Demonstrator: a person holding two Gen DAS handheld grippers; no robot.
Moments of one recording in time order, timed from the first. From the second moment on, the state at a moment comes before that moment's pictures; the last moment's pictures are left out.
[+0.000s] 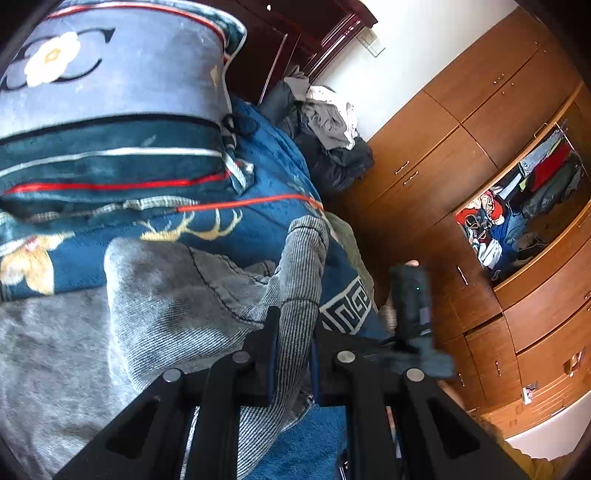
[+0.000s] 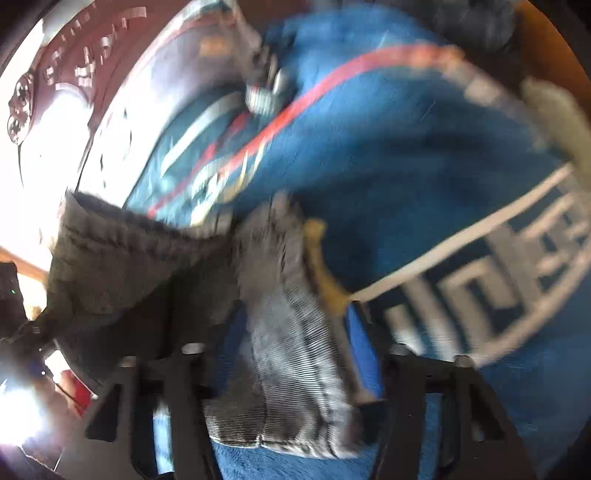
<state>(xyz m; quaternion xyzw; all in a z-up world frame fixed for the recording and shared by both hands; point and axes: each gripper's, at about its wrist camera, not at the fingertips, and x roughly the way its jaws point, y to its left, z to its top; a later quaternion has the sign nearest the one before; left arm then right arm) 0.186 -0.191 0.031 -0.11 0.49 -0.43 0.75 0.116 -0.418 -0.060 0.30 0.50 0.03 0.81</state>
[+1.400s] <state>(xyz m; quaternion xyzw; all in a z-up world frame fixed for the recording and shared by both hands) 0.145 -0.190 -0.003 -0.18 0.49 -0.47 0.71 0.084 -0.452 -0.075 0.61 0.40 0.12 0.68</state>
